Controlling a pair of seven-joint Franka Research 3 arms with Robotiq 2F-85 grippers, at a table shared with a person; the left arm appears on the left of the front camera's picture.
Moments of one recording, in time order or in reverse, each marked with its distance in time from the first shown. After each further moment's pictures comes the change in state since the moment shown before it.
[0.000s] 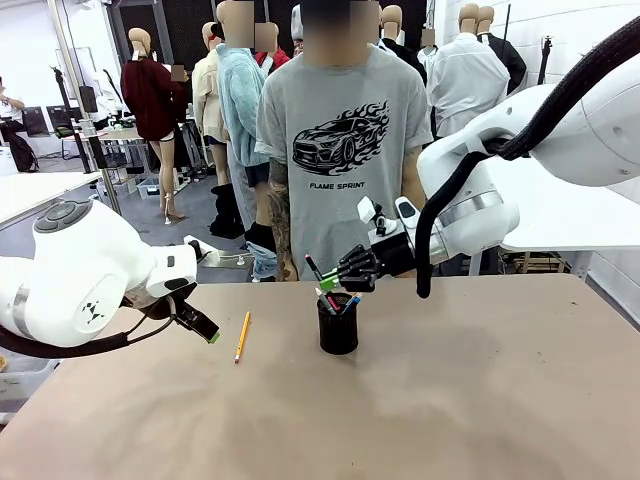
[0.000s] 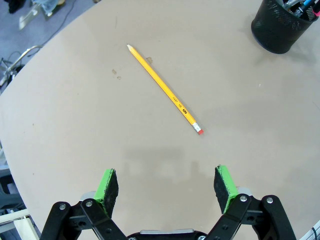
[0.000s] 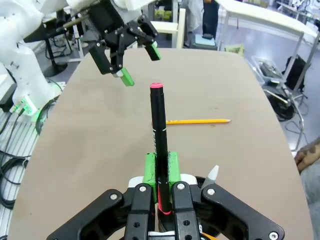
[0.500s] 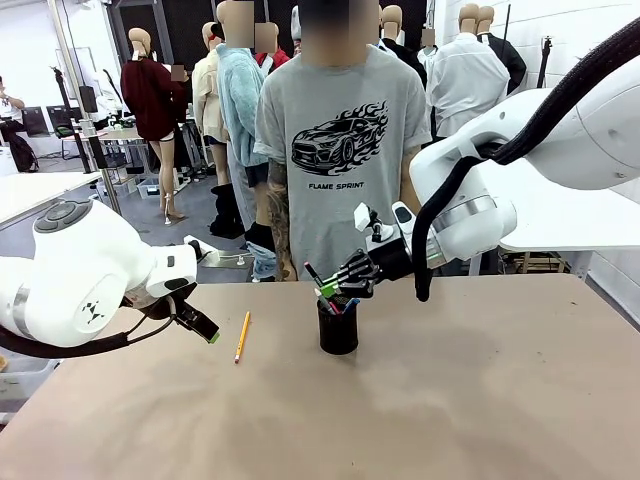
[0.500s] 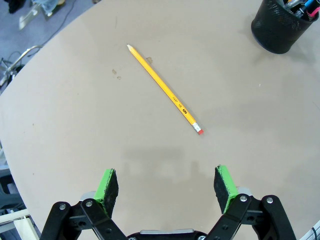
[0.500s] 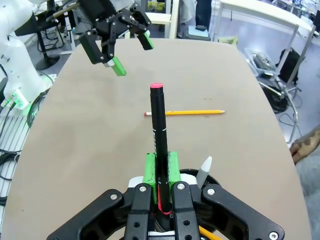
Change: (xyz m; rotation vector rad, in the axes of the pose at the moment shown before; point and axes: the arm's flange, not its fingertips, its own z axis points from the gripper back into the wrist) left arm 0.000 0.000 0.000 0.000 0.000 0.000; right arm -0.003 0.001 -0.004 -0.036 0.043 0.011
